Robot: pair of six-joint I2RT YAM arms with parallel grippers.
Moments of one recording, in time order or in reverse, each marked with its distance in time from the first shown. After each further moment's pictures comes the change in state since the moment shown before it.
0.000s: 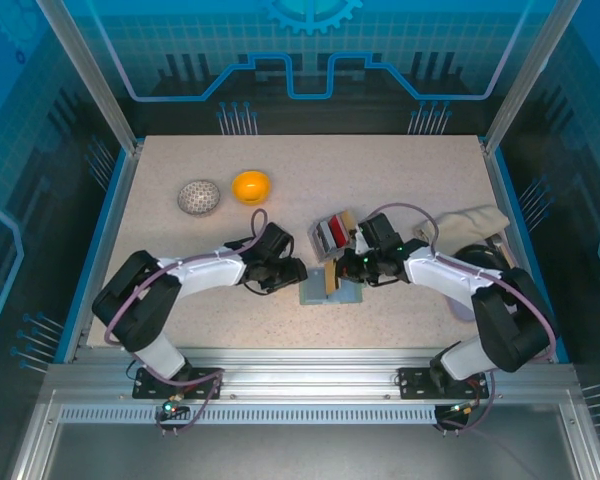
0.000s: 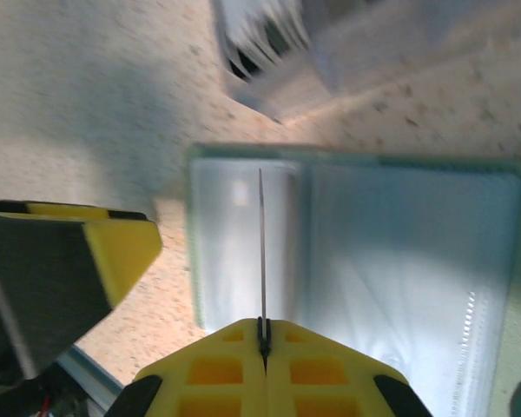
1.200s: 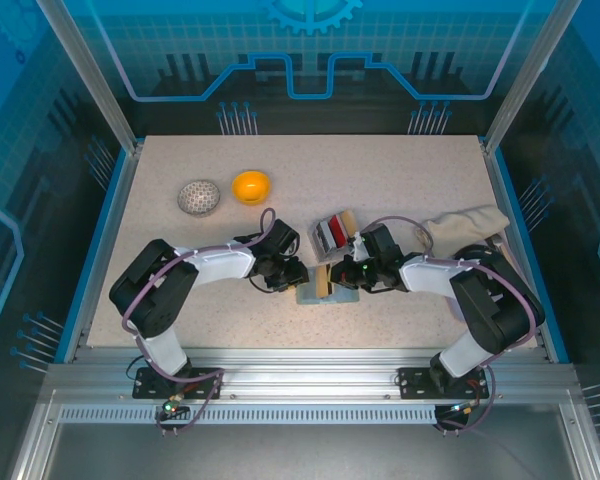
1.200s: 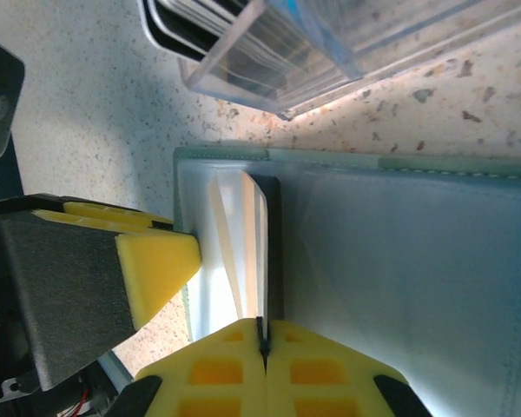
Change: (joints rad) left arm 0.009 0.091 0.060 -0.011 0.085 0.030; right arm -0.024 0.100 -0.129 0.344 -0.145 0.084
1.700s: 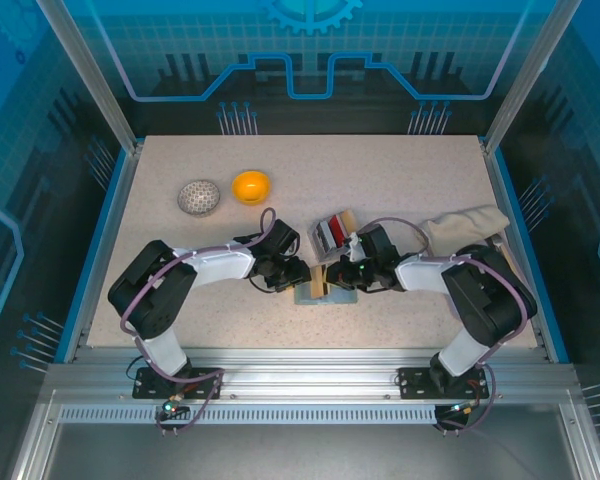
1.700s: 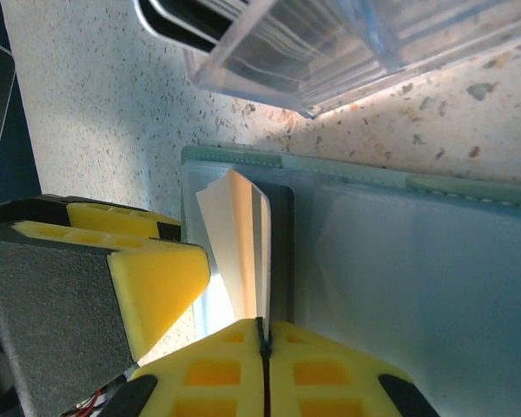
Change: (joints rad) left arm -0.004 -0.011 -0.001 -0.002 -0.017 0.000; right arm 0.015 0.060 0.013 0.058 -0.037 0.023
